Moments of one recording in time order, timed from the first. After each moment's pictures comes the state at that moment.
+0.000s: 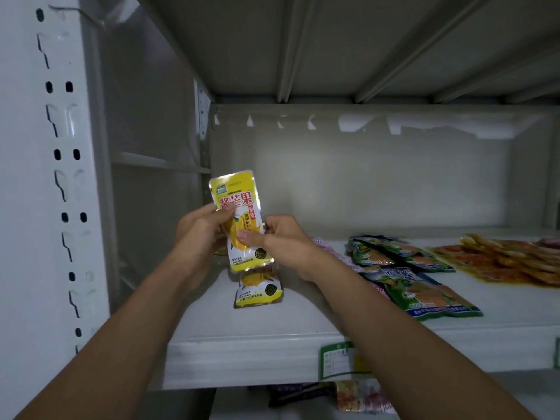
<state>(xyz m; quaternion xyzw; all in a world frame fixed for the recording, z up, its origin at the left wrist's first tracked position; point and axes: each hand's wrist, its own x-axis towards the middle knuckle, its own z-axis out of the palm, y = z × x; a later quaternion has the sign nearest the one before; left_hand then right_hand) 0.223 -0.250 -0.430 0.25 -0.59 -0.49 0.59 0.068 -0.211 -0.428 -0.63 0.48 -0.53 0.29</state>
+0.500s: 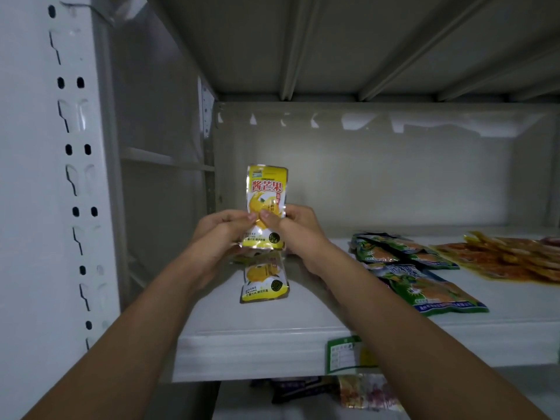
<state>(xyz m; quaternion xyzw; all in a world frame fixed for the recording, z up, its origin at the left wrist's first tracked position) 0.221 -0.247 -0.434 0.27 -0.64 -0.50 0.52 0.061 -0.216 -0.427 -0.57 0.49 -0.62 0.25</state>
